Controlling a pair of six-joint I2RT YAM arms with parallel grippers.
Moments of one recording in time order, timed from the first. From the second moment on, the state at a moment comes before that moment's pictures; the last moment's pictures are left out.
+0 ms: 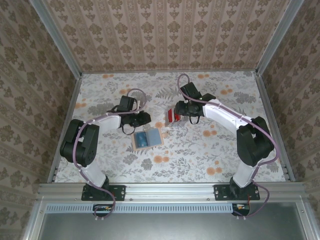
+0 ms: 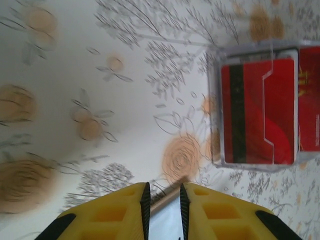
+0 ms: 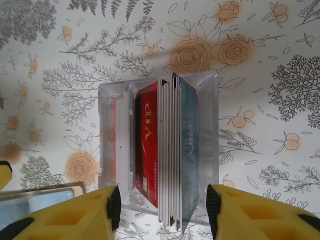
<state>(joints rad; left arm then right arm) -0.41 1.71 0.93 -0.16 0.45 -0.54 0.49 1.76 1.34 -0.60 0.05 0.54</state>
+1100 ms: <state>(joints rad) -0.57 1.92 1.20 -0.16 0.40 -0.54 0.40 1.96 1.49 -0.61 -0.24 0.39</state>
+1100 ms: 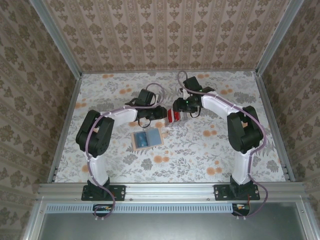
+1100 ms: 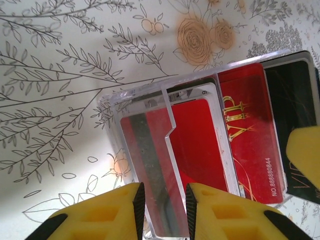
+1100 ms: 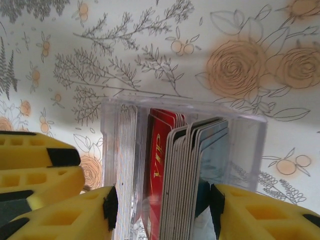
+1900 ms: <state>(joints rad) -0.57 1.93 1.17 -0.12 0.44 -0.54 0.44 1.88 1.48 -0.64 -0.18 0.39</state>
